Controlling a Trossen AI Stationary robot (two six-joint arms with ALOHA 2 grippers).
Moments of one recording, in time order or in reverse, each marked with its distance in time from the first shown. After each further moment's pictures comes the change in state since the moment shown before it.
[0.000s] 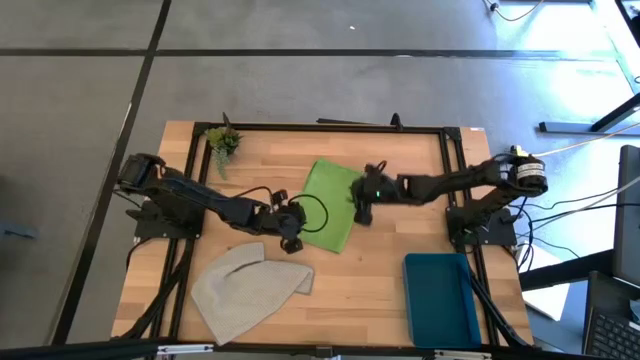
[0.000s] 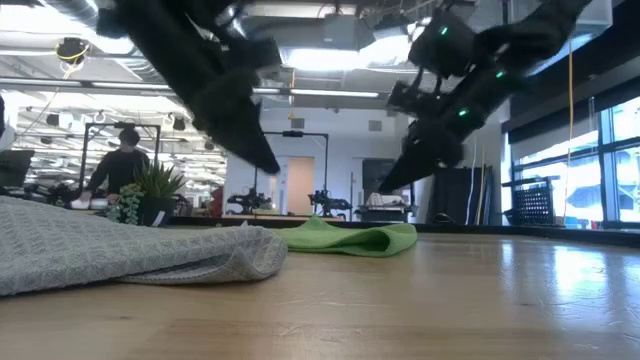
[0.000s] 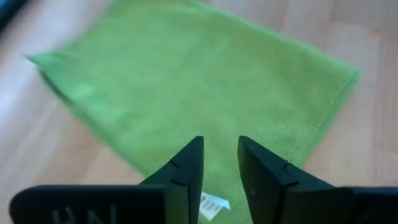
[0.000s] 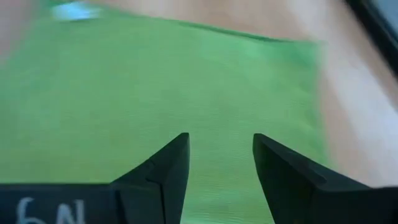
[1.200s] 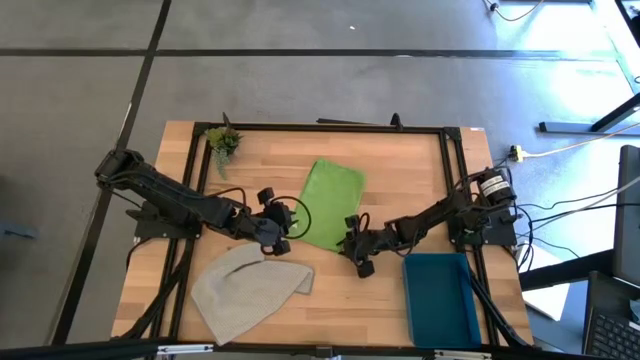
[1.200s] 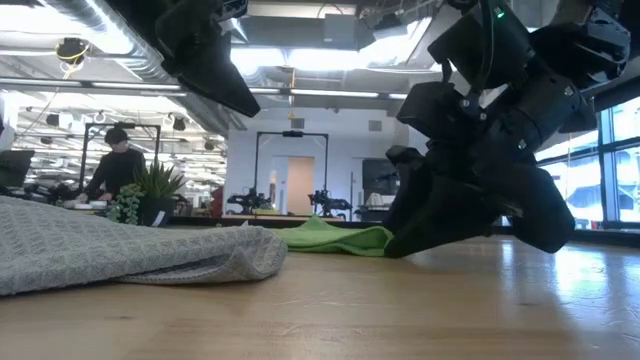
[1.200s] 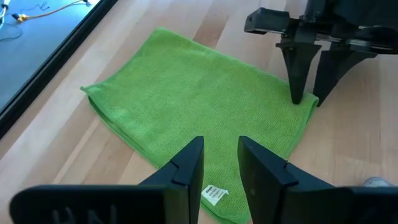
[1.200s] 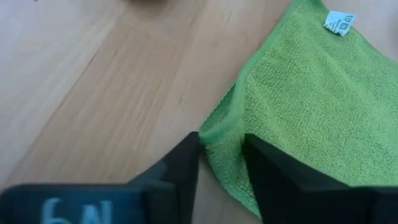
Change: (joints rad) left arm -0.108 -0.189 -0.001 -0.114 -0.132 -0.027; right arm 0.338 0.308 0.002 0.287 0.015 -0.128
